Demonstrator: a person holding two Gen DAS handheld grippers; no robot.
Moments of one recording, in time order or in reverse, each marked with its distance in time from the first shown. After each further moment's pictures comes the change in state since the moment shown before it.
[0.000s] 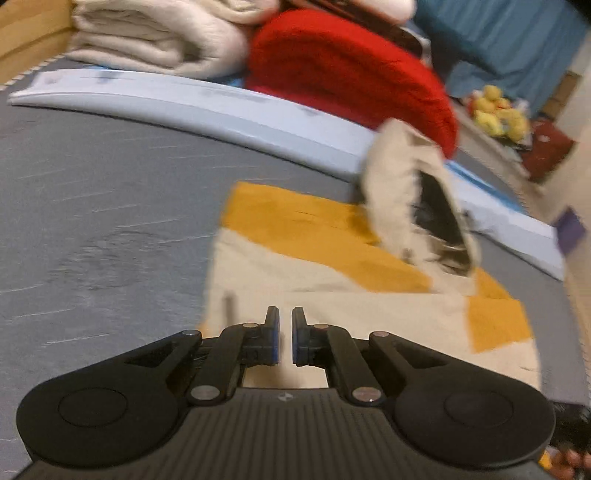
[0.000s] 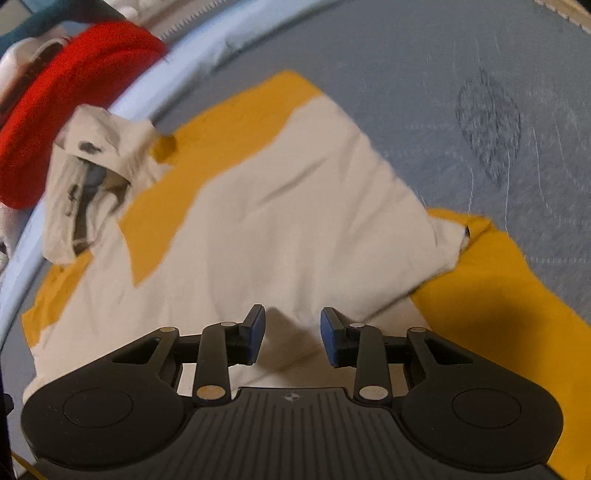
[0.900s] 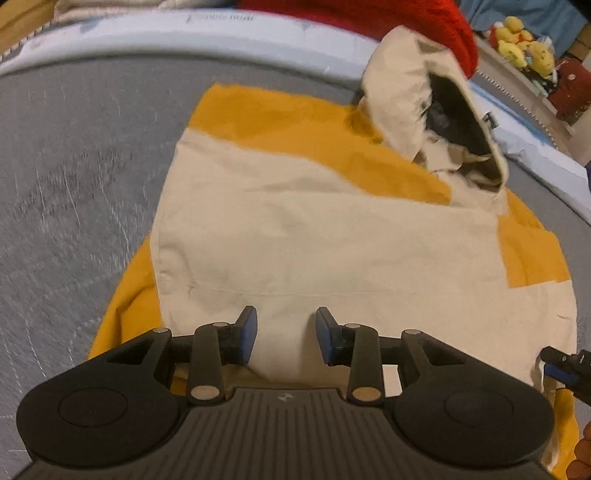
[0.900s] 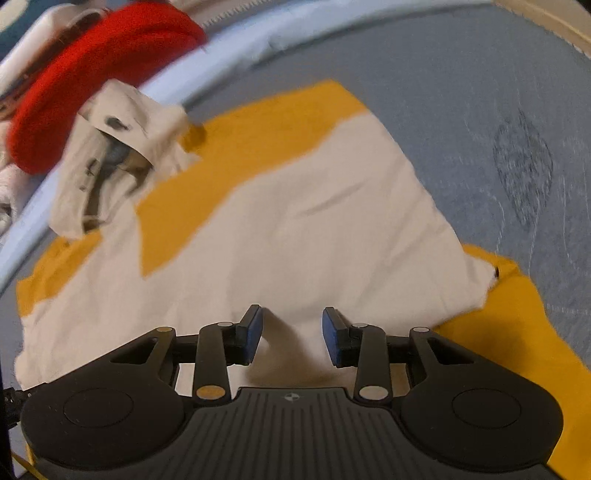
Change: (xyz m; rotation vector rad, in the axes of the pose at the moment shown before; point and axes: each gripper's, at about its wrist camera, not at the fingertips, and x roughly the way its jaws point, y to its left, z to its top) left arm 0.053 -0.050 -0.038 0.044 0.177 0.128; right arm 0.005 0.016 0.000 -0.159 -0.025 0.005
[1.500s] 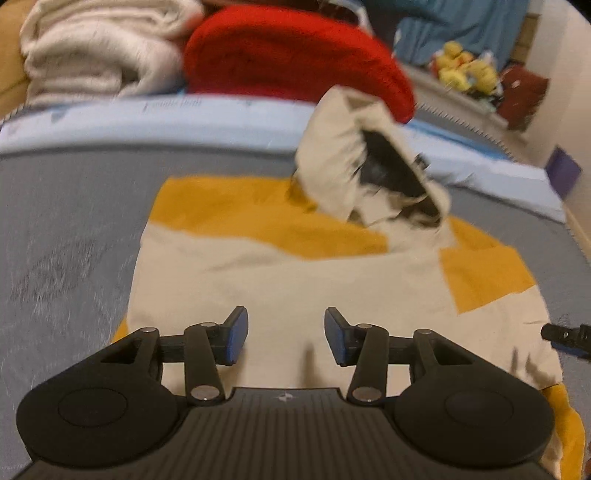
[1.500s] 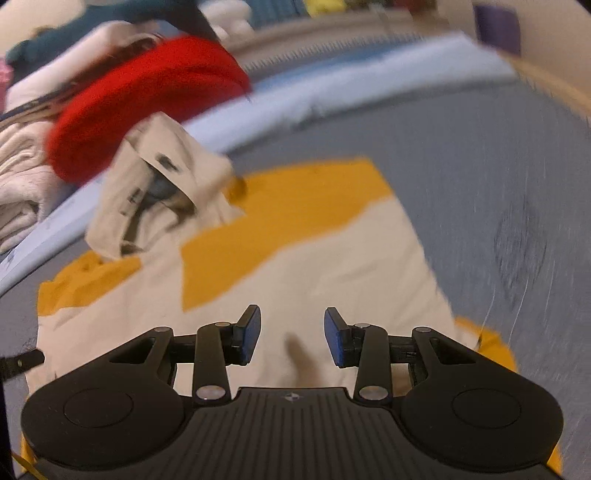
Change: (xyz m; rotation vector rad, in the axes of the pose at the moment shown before) left arm -0.040 -0.033 -0.007 0.133 -0.238 -0.057; right arm -0.048 0.019 0.003 -0.153 -0.178 0.024
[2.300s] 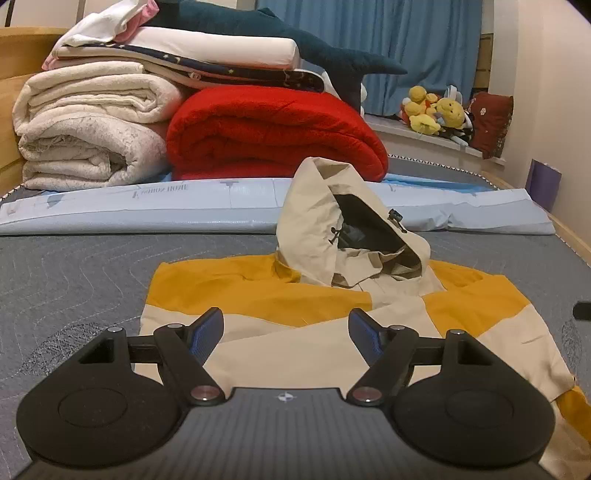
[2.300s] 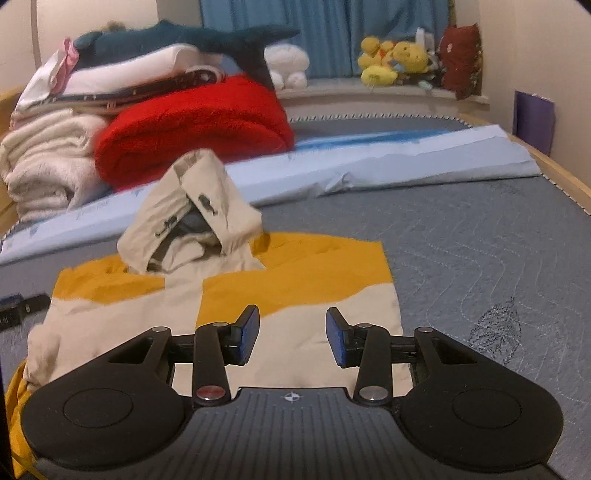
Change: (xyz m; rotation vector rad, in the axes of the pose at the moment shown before) left arm -0.017 -0.014 0.001 0.120 -0.236 -0.001; right arm -0.039 -0.002 0.016 -0.212 -0.124 0.039
